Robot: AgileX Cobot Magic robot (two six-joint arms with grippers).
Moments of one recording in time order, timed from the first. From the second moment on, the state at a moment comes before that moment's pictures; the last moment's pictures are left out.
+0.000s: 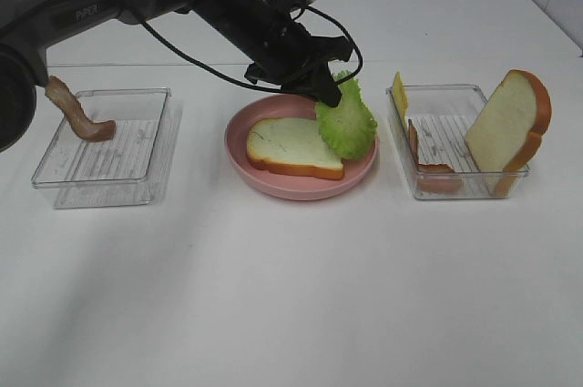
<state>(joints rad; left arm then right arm) -0.45 2.59 -2.34 -0.71 1.00 0.31 0.06 0.00 -0.50 0.00 1.05 -0.02</state>
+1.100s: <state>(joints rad) -0.45 2.59 -2.34 -0.38 1.05 0.16 0.06 0.00 -0.50 0.00 1.05 -0.02</state>
